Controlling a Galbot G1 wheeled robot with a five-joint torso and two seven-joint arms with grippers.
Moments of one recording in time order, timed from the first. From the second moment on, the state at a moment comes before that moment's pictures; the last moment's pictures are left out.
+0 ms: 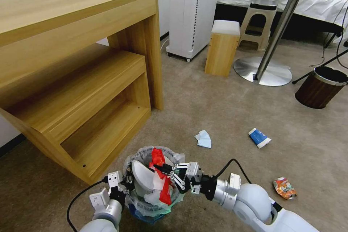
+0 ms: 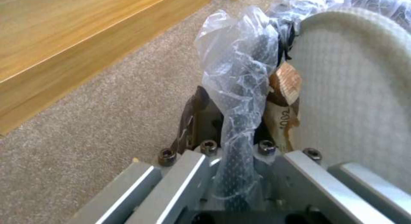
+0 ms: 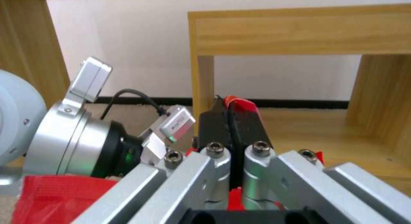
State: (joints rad) left arm 1.67 -1.49 -0.49 -2.12 -0.38 0.43 -0.13; right arm -1.19 0.90 -0.06 2.02 0.49 0.10 -0.50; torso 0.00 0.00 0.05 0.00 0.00
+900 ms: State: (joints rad) left arm 1.70 -1.50 -0.47 -2.14 -0.35 0.42 -0.11; right arm -1.16 0.90 -0.10 1.96 0.43 0.09 -0.42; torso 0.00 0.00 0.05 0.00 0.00
